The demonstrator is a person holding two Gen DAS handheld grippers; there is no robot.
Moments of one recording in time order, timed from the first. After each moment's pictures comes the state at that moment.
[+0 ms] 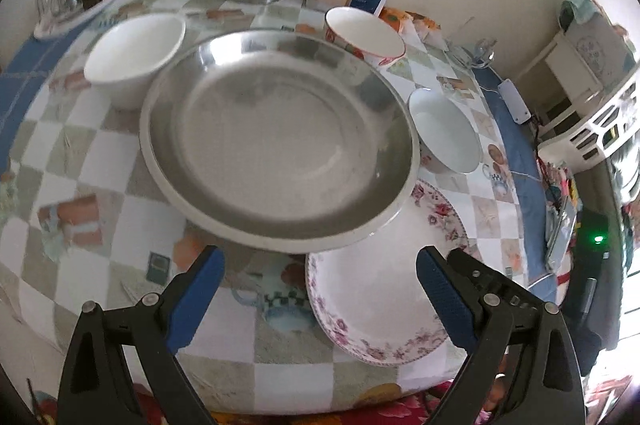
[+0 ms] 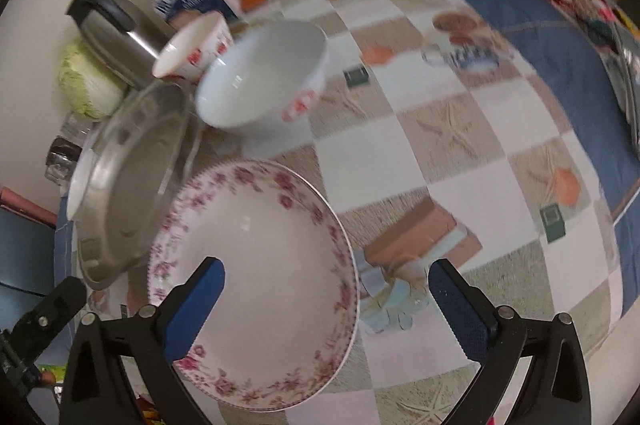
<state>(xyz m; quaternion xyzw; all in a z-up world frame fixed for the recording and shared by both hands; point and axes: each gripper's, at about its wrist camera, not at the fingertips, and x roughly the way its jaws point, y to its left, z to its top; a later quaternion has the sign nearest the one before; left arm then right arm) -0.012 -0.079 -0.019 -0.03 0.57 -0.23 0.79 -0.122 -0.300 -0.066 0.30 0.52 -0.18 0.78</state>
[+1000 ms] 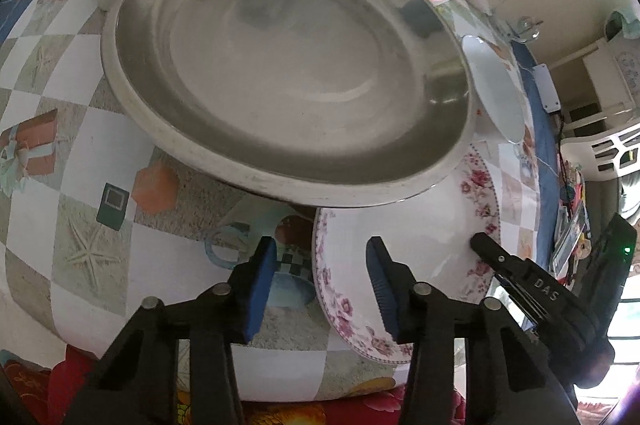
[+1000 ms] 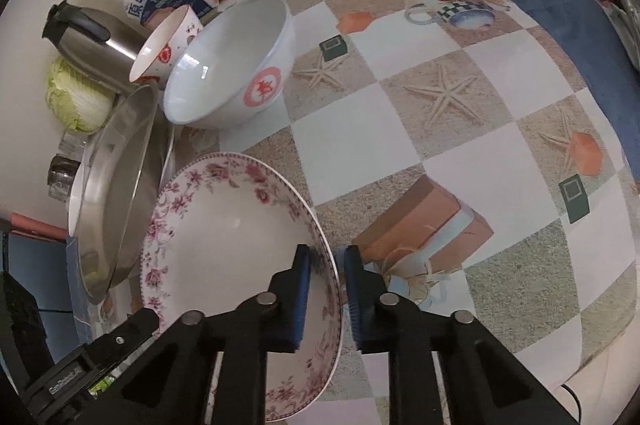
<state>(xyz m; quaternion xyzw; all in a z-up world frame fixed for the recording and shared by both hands) -0.007 -0.087 -0.079 -0.06 0.66 -0.20 0.72 -0.118 -0.317 -0.087 0.35 0.53 -0.18 0.75</state>
